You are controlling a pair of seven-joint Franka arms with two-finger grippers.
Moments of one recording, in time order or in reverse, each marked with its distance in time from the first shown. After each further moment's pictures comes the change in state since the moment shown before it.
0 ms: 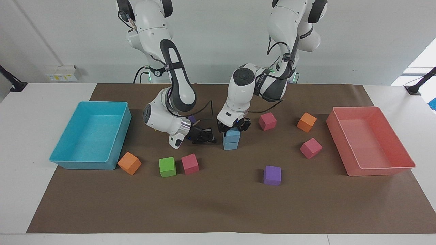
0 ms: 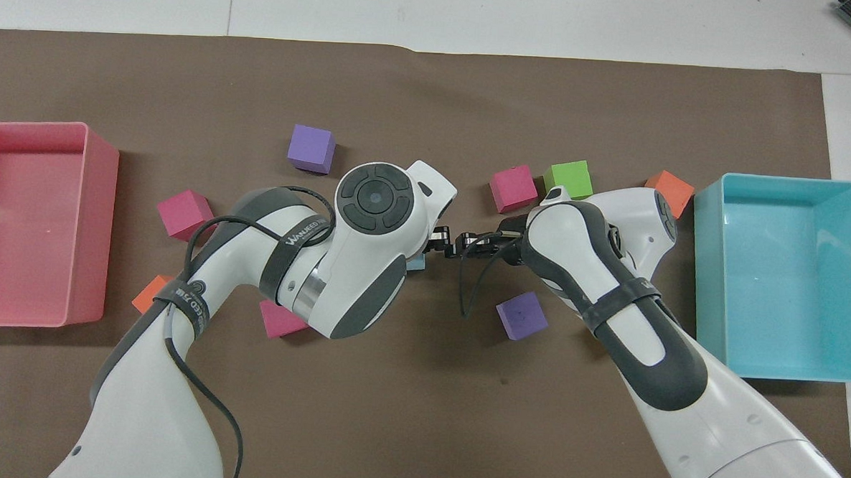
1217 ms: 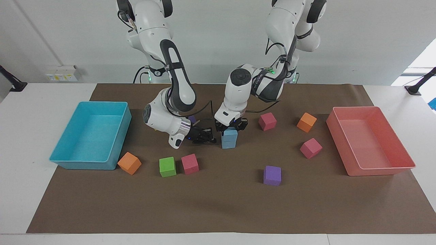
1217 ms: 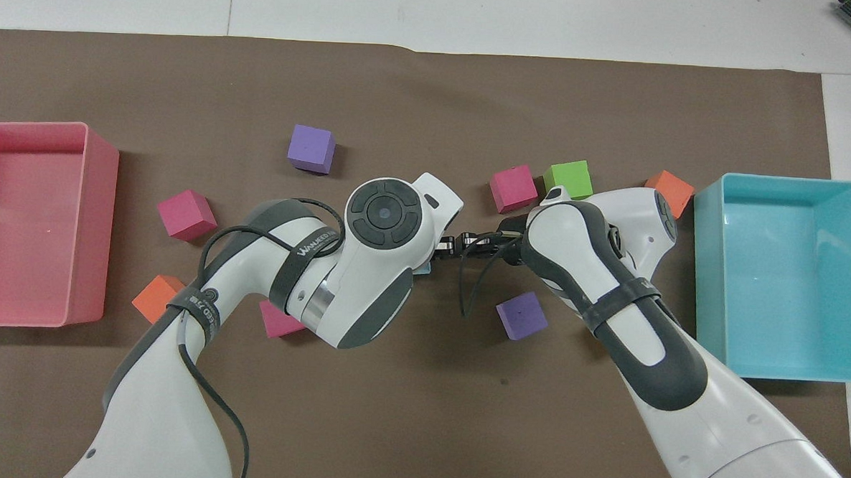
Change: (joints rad) left arm -0.017 -0.002 -0.003 -0.033 -0.001 0.030 -0.002; right arm 0.000 0.000 0.000 0.000 0.000 0.000 0.000
